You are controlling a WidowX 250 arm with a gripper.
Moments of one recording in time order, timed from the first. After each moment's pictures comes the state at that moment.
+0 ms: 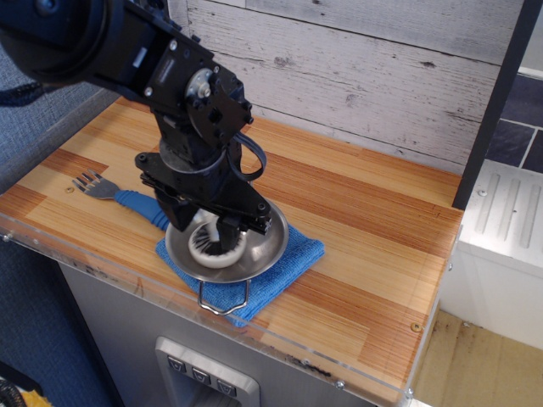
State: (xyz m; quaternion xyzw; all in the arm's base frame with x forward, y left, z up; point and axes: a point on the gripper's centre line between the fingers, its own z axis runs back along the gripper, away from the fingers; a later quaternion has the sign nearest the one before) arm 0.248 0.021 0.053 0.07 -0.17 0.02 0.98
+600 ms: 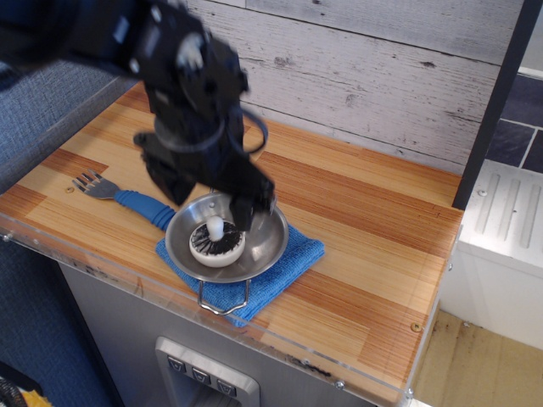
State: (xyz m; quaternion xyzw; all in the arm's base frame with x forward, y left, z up) arm 0.254 0.018 0.087 0.05 -0.21 0.02 0.98
